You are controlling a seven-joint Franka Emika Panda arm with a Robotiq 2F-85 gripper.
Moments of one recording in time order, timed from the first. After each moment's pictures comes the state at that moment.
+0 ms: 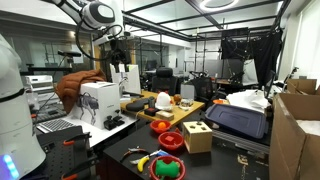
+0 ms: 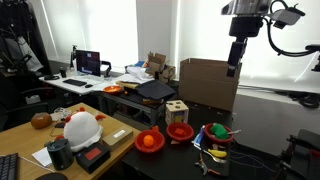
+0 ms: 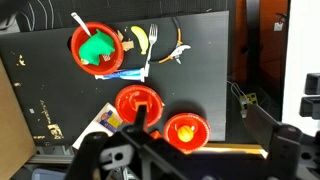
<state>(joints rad) 0.12 -0.41 0.21 -2.49 -0.02 2.15 0.07</state>
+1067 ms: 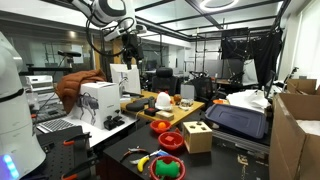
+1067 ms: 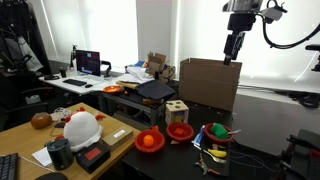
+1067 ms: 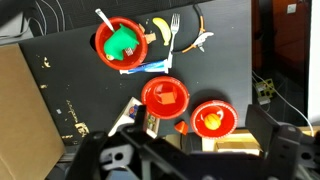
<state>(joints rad) 0.07 -0.36 0.09 -2.41 -0.07 2.15 0.02</state>
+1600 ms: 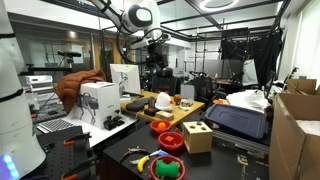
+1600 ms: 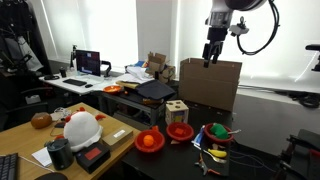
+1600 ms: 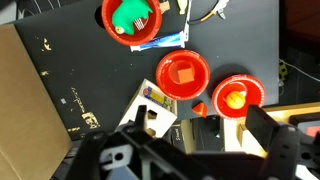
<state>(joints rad) 0.03 -0.03 0.00 -2.15 -0.07 2.23 -0.05</state>
